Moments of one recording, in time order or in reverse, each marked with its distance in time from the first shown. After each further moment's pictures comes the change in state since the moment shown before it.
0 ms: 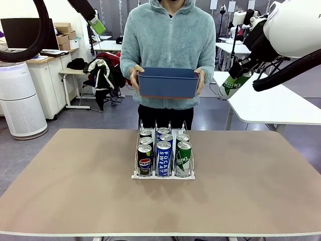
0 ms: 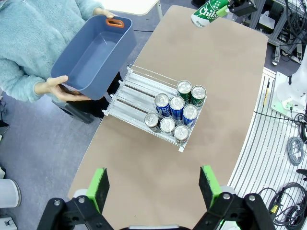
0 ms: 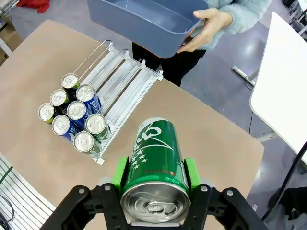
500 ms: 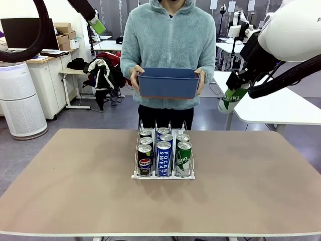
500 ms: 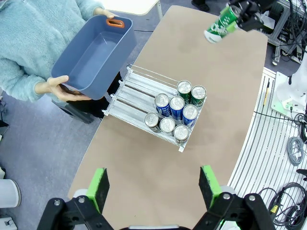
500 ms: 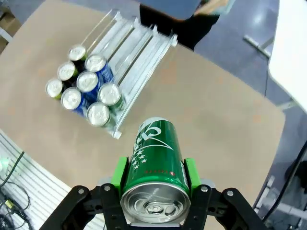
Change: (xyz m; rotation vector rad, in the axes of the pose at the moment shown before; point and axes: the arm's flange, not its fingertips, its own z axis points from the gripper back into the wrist) left arm 0.000 0.000 0.000 0.000 0.000 0.000; right arm -0.026 0.031 -0.012 0.039 0.169 -0.080
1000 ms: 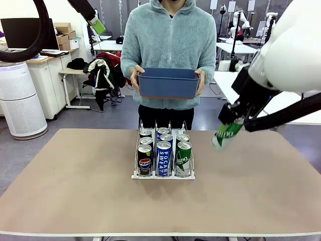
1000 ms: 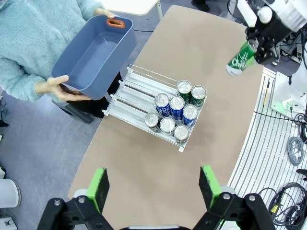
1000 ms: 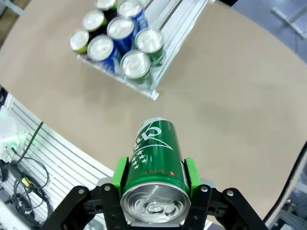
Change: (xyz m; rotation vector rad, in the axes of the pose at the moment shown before) left arm 0.000 0.000 0.000 0.000 0.000 0.000; right arm -0.062 0.049 -0.041 0.125 0.148 -0.035
